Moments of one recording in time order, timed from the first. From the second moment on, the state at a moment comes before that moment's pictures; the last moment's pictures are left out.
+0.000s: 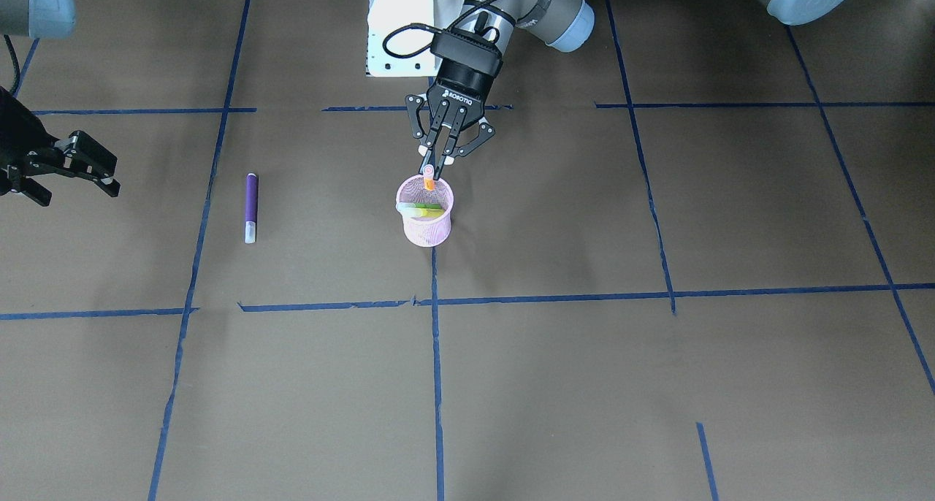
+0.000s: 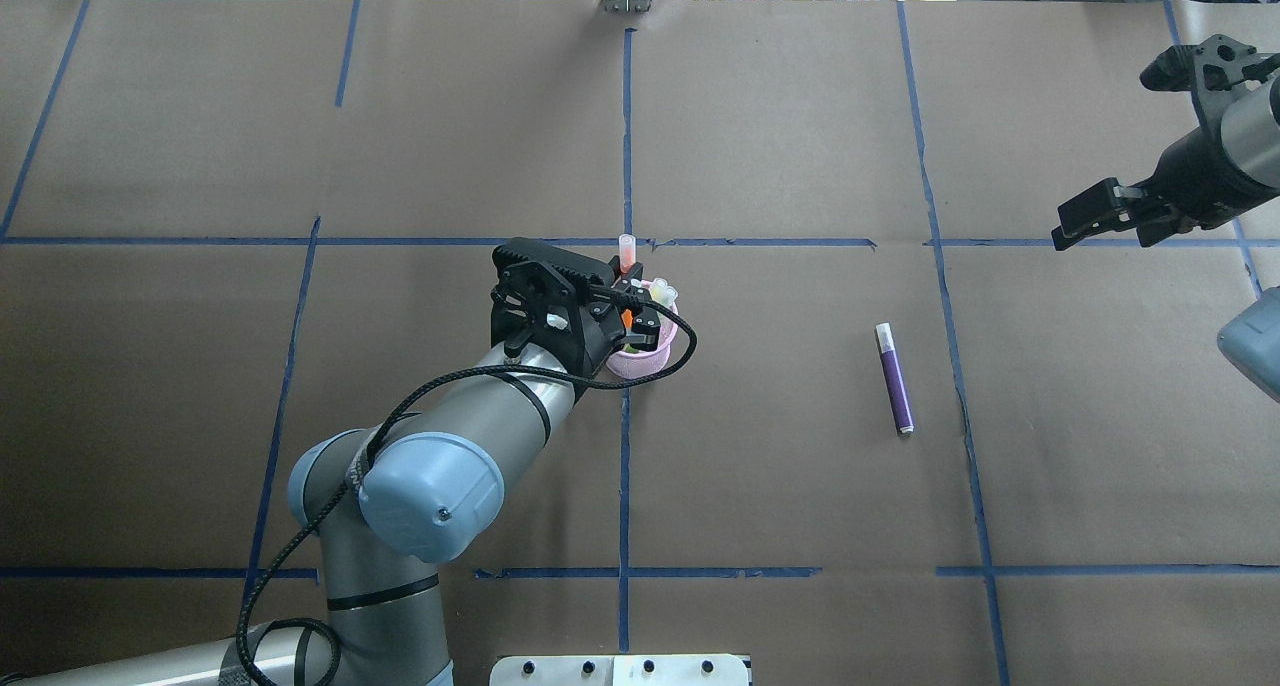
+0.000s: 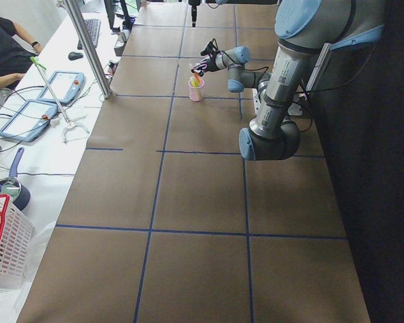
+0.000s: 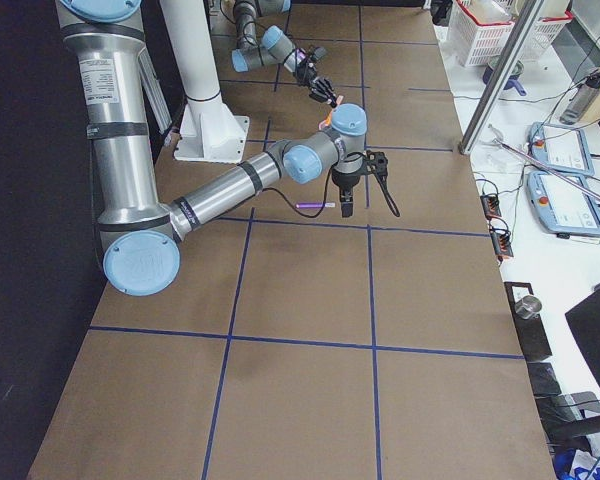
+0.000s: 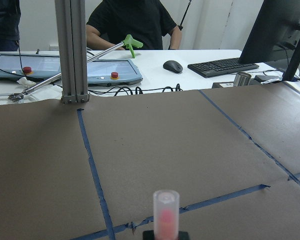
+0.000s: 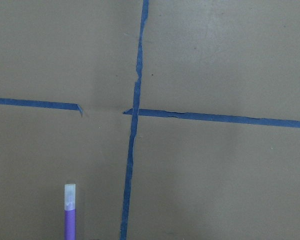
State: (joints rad) left arm -0.28 -2.17 -1.71 -2.29 -0.98 -0.92; right arm 1.07 -1.46 1.97 -1.50 2.24 0.67
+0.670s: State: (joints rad) left arm -0.27 -2.17 -1.68 -2.40 -0.97 -1.07; right arm 1.06 -1.46 1.96 -1.50 2.24 0.68
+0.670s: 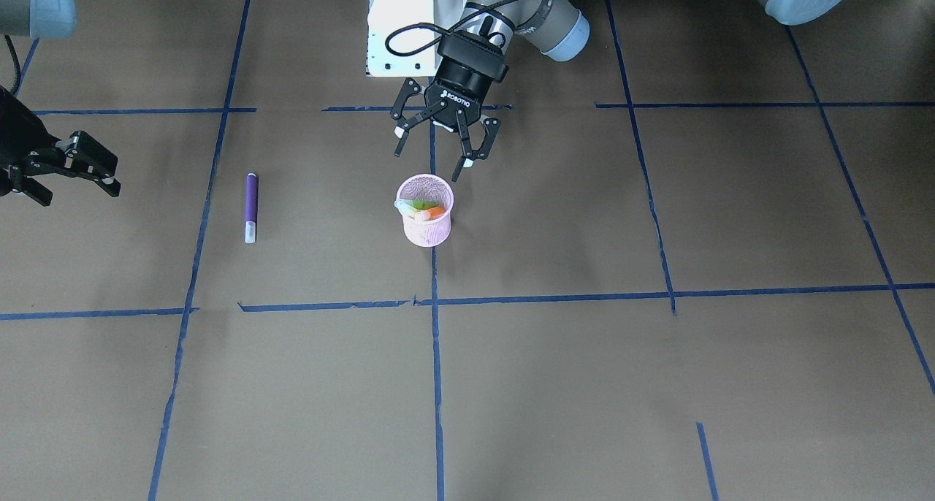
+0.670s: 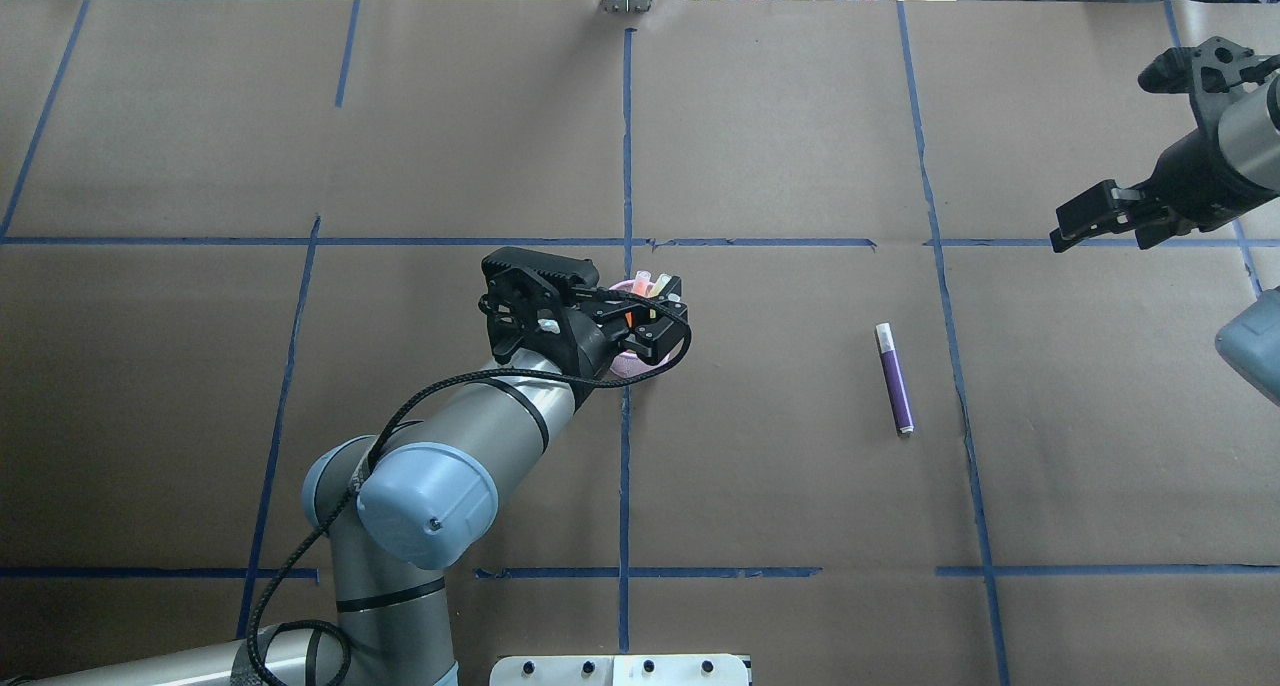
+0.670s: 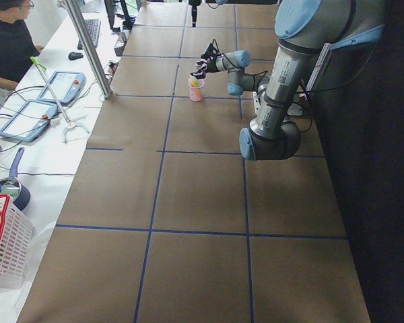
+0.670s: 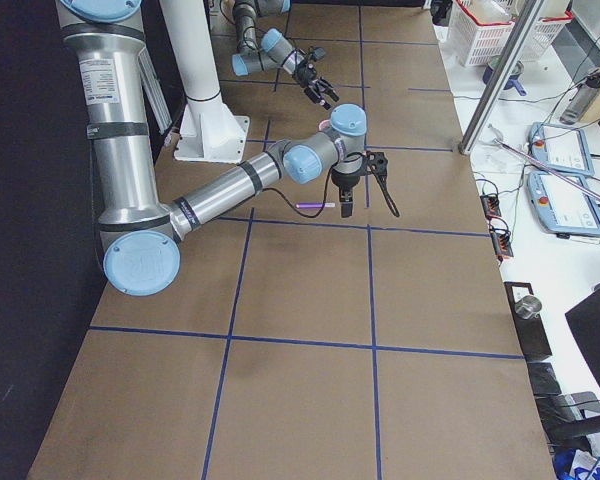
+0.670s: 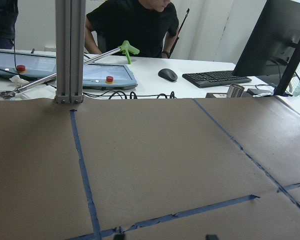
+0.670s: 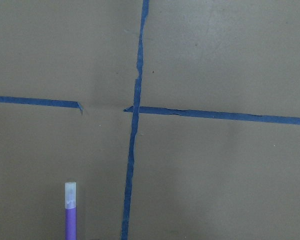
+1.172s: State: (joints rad) left arm -0.28 -2.14 -1.68 -2.57 -0.97 -1.15; right arm 0.88 -1.39 1.91 -1.50 2.16 0.88
